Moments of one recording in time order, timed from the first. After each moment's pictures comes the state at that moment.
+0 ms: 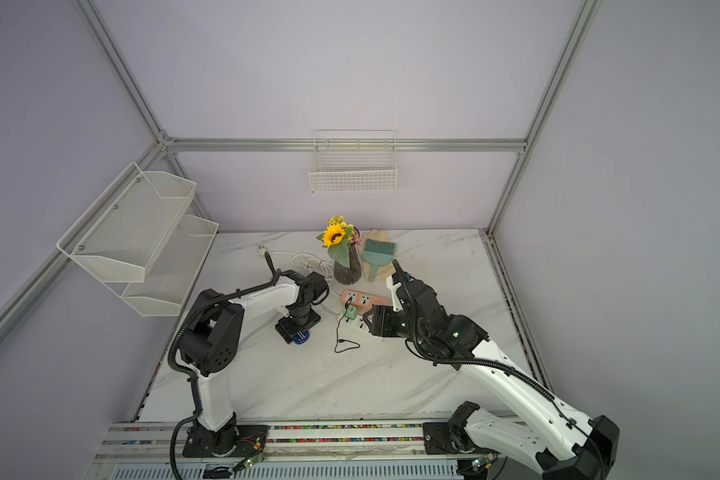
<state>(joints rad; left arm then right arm) -0.53 1.94 1.33 -1.07 -0.16 -1.38 0.69 1.02 0.99 -0.63 -0.15 0.71</state>
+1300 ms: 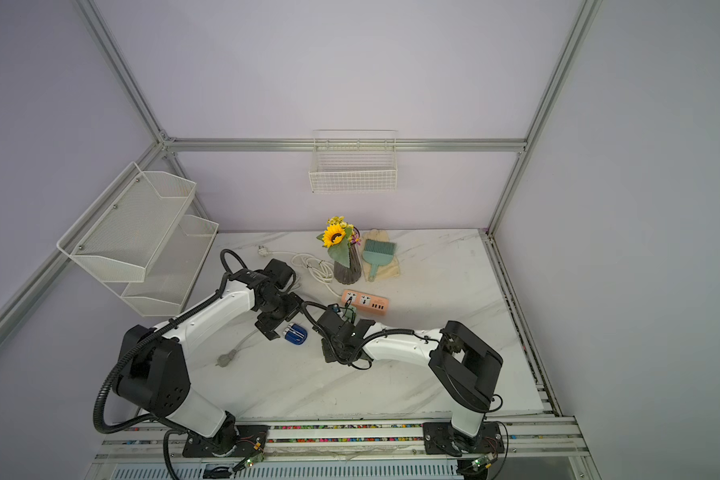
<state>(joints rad) -0.39 1.56 1.20 -1.00 0.07 -1.23 1.02 1.75 1.11 -0.42 0.14 0.69</state>
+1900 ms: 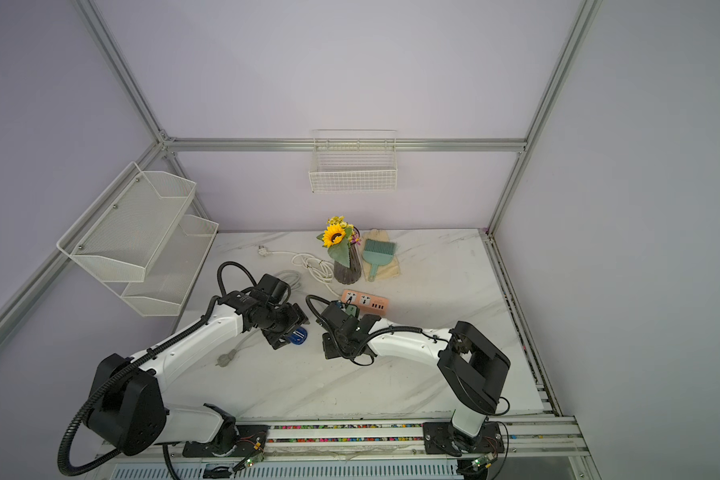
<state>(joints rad) -0.44 1.38 0.98 -0.78 0.19 -1.15 0.97 1.70 1.12 -0.46 0.02 0.75</state>
